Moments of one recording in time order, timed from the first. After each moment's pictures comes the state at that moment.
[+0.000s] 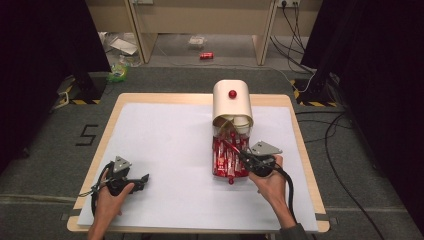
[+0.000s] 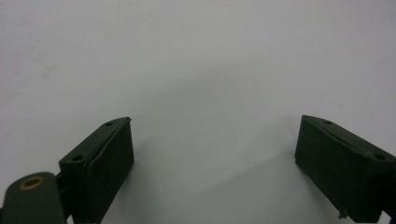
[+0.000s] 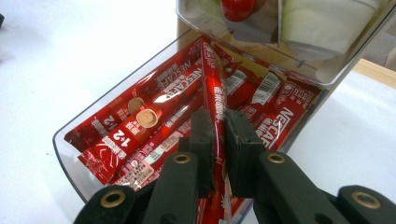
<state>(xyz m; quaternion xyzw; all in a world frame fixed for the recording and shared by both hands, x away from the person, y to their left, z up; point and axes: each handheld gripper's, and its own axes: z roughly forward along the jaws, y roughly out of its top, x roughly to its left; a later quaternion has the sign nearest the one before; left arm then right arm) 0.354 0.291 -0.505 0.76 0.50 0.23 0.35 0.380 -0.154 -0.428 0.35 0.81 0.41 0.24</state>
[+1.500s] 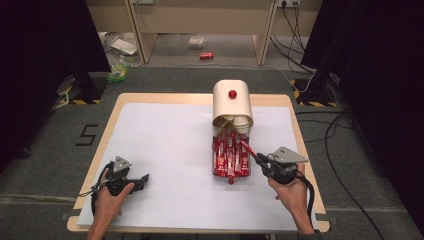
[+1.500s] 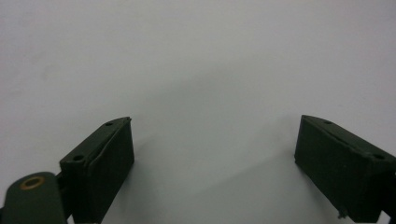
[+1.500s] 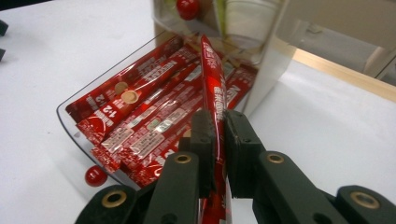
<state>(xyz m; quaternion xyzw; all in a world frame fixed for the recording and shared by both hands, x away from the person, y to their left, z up) 0.355 0.291 -0.505 0.76 0.50 0.23 0.35 0.353 -0.202 -0.412 0.36 0.79 0.43 0.26</state>
